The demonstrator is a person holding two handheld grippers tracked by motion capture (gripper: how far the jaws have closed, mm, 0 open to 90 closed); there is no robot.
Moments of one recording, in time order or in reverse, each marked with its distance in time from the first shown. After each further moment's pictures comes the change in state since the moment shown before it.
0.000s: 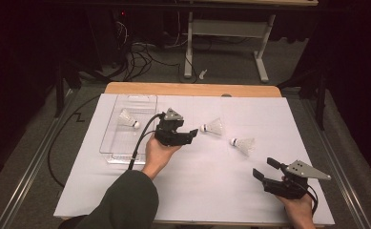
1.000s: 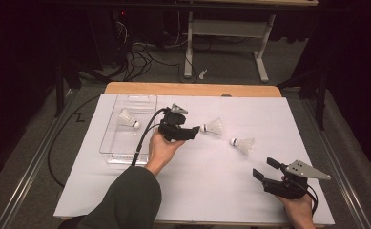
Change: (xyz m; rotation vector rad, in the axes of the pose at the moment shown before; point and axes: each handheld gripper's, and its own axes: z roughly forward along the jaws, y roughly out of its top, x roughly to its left) left arm 0.000 0.019 0.010 0.095 0.023 -0.017; right arm 0.000 0.000 0.000 0.002 0.004 -0.002
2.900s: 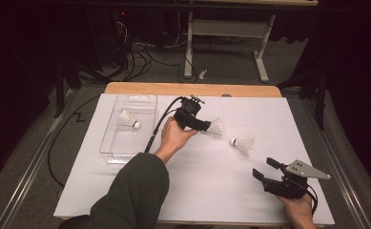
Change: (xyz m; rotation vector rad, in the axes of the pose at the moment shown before) left arm -0.005 0.046 0.042 0.158 -0.019 0.041; right arm -0.001 0.000 0.001 0.001 0.005 0.002
